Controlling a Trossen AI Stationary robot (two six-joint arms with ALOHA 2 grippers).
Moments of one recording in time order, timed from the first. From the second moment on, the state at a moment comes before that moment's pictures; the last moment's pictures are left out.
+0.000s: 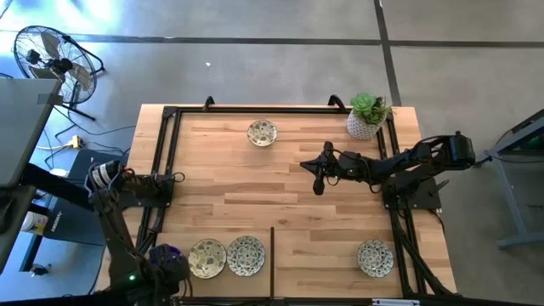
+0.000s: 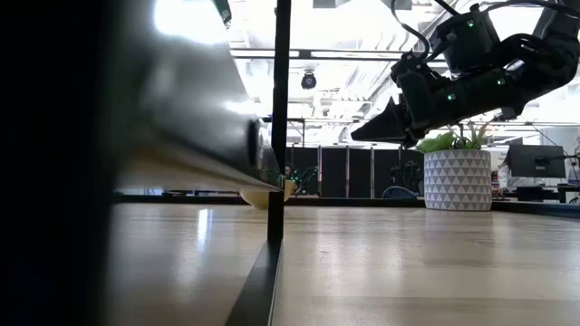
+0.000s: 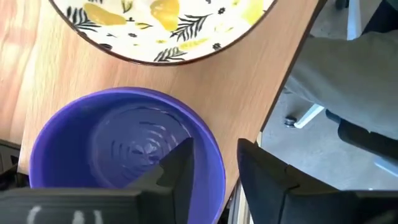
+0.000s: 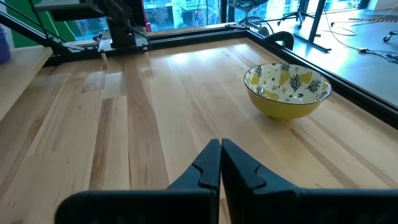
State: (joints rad) left arm -1.16 1.73 1.49 -1.20 -0.11 -1.52; right arm -0.12 1.44 0.32 0.87 0.15 0.10
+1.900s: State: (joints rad) left arm 0.22 1.18 0.47 0.31 0.05 -0.16; right arm -0.12 1.44 0.32 0.87 0.21 0.15
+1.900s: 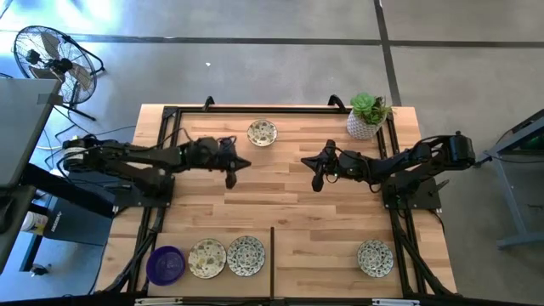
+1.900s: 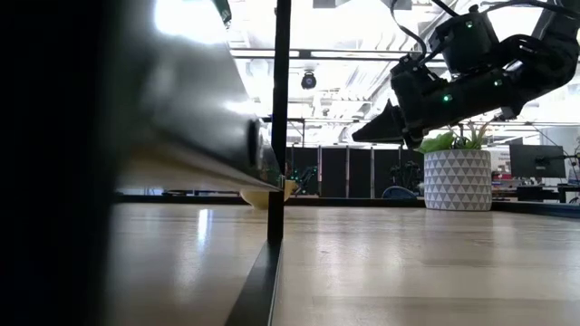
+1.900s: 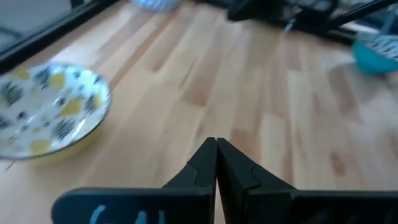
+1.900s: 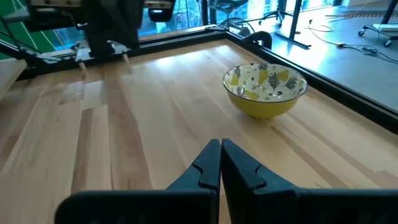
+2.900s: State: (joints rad) left arm 0.39 1.71 1.13 -0.34 -0.06 0.31; right arm -0.12 1.44 0.32 0.80 0.13 0.10
